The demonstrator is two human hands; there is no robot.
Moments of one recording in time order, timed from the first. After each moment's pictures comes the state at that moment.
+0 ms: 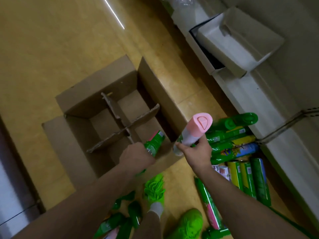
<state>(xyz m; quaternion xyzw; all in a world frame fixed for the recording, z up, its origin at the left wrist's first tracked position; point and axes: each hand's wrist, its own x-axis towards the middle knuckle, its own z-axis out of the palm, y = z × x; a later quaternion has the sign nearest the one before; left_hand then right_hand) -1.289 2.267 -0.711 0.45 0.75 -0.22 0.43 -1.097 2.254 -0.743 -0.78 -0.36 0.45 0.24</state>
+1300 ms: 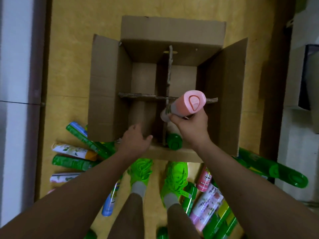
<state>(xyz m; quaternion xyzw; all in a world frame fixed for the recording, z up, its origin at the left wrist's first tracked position) -1.372 2.146 -0.831 0.26 0.87 0.03 0.42 -1.250 2.299 -0.784 -0.56 -0.60 0.56 0.13</state>
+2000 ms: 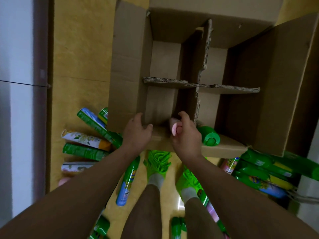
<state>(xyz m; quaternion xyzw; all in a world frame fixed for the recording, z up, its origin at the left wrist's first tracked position) -1.436 2.080 -0.878 0.14 0.88 0.14 0.42 -1.293 2.171 -0.868 -0.52 -0.76 0.38 -0.06</state>
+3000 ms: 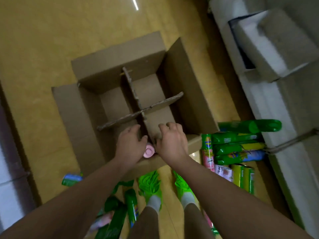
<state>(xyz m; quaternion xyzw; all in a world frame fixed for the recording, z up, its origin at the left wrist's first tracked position) -1.383 2.206 -0.783 0.44 0.80 0.06 0.40 -1.239 2.241 -0.774 -0.61 -0.74 0.29 -0.07</state>
